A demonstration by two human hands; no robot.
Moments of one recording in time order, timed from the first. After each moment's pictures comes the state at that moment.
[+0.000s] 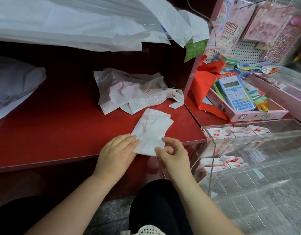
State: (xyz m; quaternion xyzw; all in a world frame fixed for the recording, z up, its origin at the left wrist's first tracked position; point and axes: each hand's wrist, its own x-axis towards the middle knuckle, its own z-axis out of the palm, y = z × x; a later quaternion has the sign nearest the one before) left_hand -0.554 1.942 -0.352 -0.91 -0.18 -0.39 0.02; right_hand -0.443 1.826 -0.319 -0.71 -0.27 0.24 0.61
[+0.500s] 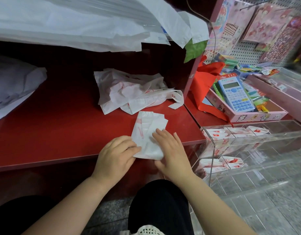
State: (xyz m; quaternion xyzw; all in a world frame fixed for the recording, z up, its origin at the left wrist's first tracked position) left_hand -0.560 1.939 -0.351 -0.89 -0.12 -0.43 -0.02; right_hand -0.414 1.827 -0.340 -0.73 -0.63 -0.09 0.26
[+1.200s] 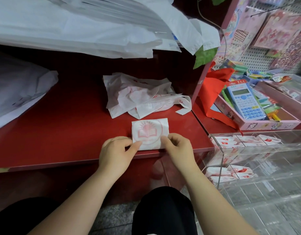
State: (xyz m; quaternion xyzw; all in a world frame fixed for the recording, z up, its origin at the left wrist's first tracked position) left_hand -0.557 1.945 -0.328 -0.82 -0.36 -0.34 -0.27; right_hand -0.417 1.856 -0.311 -0.74 -0.39 0.16 0.53
